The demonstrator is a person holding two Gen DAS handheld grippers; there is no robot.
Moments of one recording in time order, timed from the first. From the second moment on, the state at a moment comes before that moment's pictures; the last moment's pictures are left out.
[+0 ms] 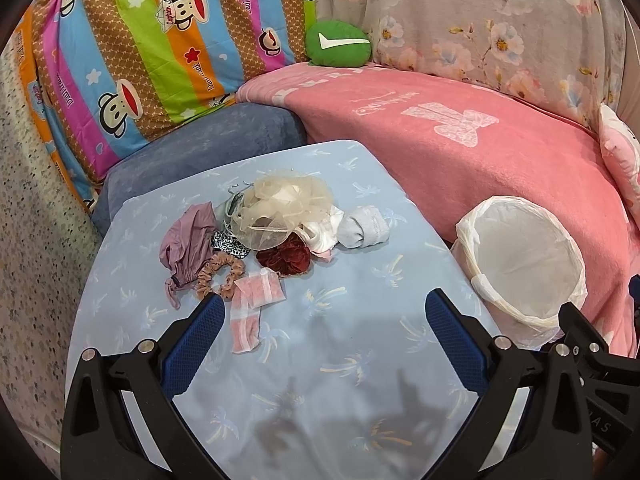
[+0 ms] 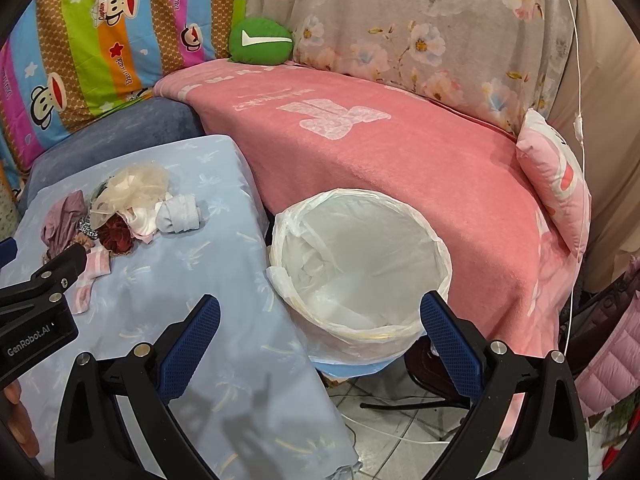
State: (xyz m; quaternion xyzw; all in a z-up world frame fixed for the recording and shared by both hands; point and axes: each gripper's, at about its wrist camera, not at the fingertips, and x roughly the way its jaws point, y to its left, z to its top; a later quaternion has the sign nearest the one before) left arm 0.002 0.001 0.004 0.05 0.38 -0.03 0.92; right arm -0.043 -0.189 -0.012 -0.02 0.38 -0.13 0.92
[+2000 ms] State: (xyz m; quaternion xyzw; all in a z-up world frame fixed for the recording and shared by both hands) left arm -0.002 0.000 0.007 0.05 0.37 -0.04 0.93; right arm -0.047 -0.206 0.004 -0.01 0.37 -0.14 0.92
